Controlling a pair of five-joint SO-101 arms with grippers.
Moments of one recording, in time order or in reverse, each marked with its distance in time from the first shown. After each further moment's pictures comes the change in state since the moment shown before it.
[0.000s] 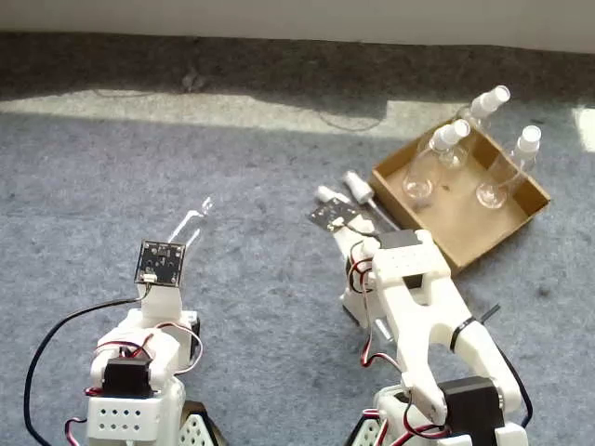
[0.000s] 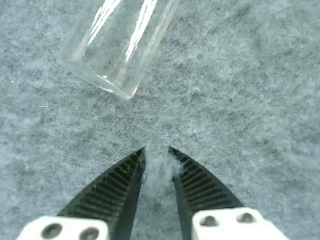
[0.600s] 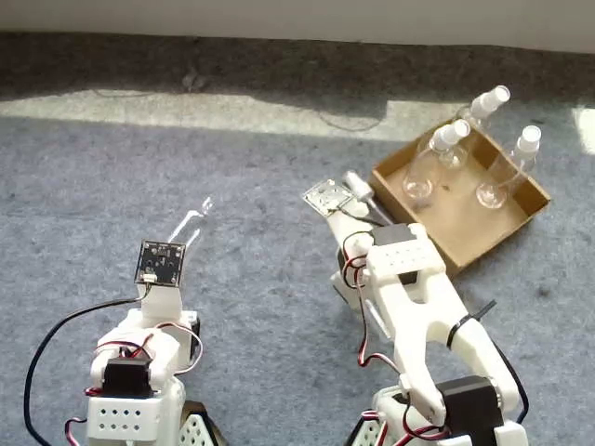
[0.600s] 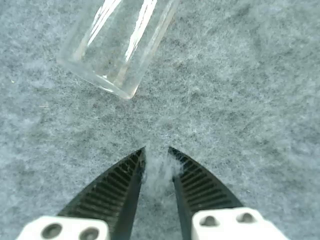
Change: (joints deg) left arm 0.0 0.0 0.0 0.0 0.0; right arm -2.1 0.1 -3.1 -6.0 -3.7
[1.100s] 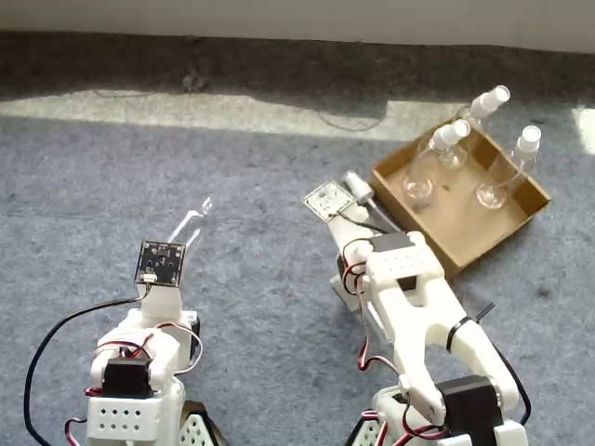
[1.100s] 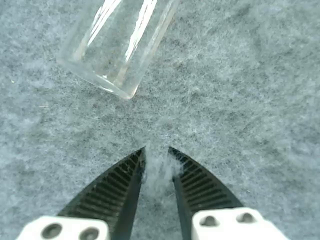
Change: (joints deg) left arm 0.0 0.0 0.0 0.0 0.0; right arm -0.1 0.0 3.6 -5.9 -0.4
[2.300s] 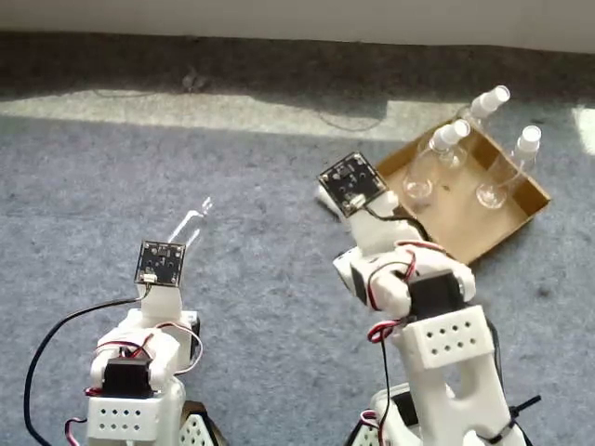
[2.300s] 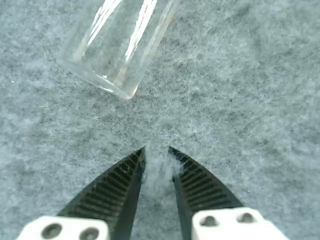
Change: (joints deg) left arm 0.0 0.0 0.0 0.0 0.0; right arm -2.9 -35.1 -5.2 14.8 -6.8
